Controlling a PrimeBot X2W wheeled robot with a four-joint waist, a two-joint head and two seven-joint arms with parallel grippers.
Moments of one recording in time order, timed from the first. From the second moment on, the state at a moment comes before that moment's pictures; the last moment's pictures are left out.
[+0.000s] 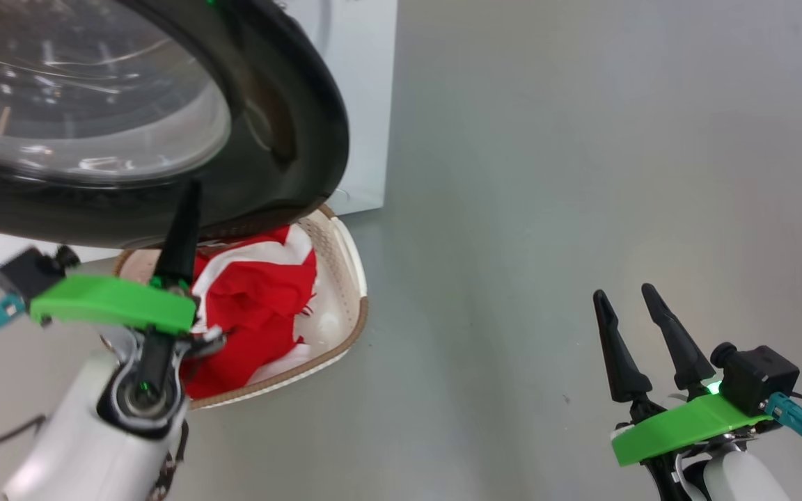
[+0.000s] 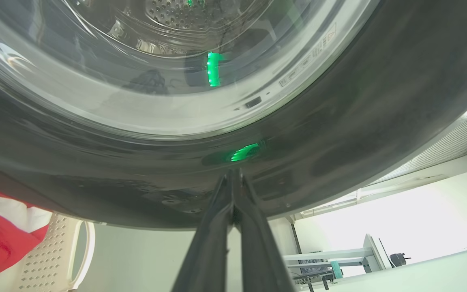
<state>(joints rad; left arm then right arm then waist) -0.64 0.27 -0.41 0.48 -1.52 -0.12 -0.23 -0.12 -0.04 0.07 0.24 0.42 0.12 -0.26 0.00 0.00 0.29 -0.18</state>
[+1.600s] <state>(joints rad) -0.11 0.20 -0.10 0.38 -0.91 -0.12 -0.25 0.04 -0.04 0.00 0.24 0.35 0.12 -0.26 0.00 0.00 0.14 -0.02</state>
